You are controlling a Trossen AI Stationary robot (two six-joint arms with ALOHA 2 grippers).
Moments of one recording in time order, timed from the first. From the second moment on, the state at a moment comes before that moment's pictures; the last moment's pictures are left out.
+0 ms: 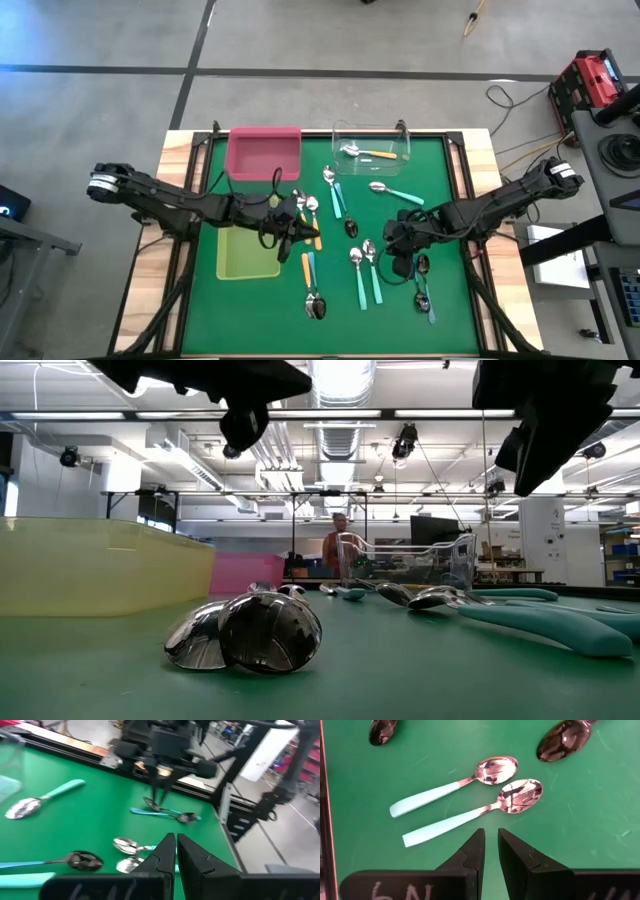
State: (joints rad) left arm -0.12 1.34 0.76 0.33 0.01 -0.38; right arm 0.33 1.25 0.85 -0.63 0.04 0.56
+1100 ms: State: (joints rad) left arm -0.02 1.64 1.19 -0.25 0.12 0.40; right arm 0.37 1.18 0.85 -0.31 0.47 0.04
